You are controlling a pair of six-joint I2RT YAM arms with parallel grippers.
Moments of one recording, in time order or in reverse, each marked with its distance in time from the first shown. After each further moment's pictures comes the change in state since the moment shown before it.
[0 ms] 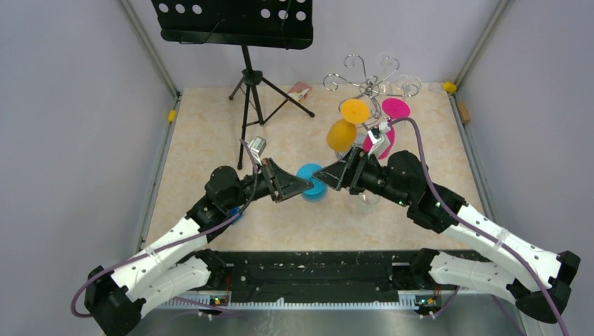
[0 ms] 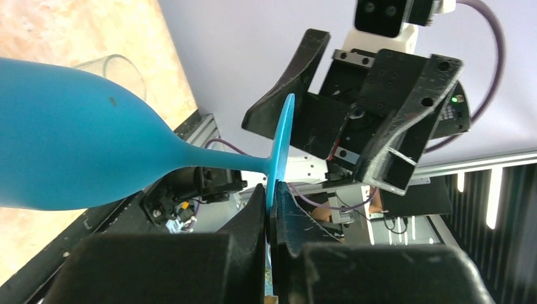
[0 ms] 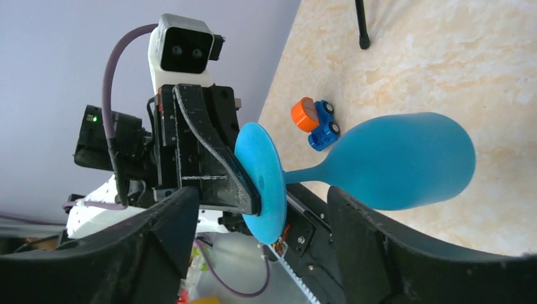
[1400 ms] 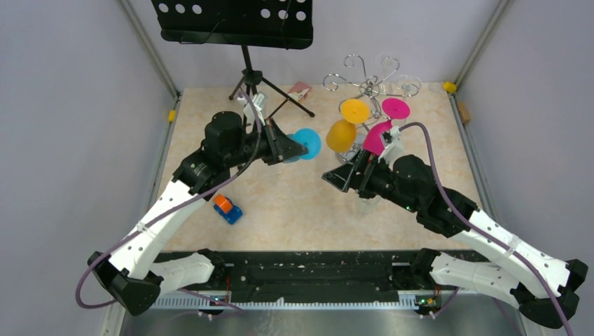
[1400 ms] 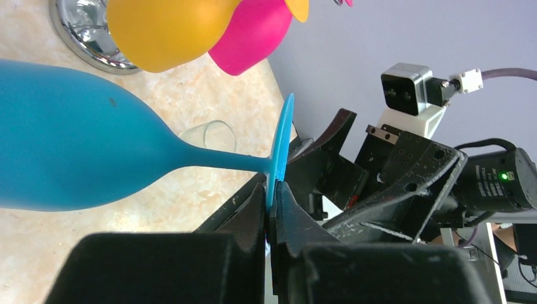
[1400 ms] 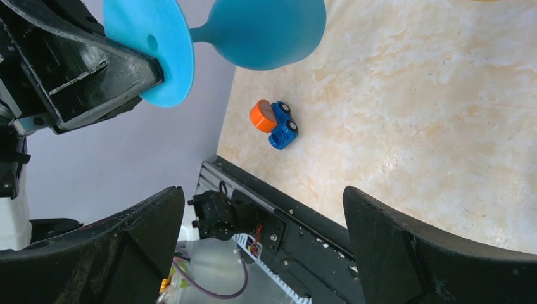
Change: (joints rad) left arm 0.106 0.255 0.626 -0.682 -0.060 0.470; right arm 0.000 -0.064 0.012 -0.185 0.127 0.002
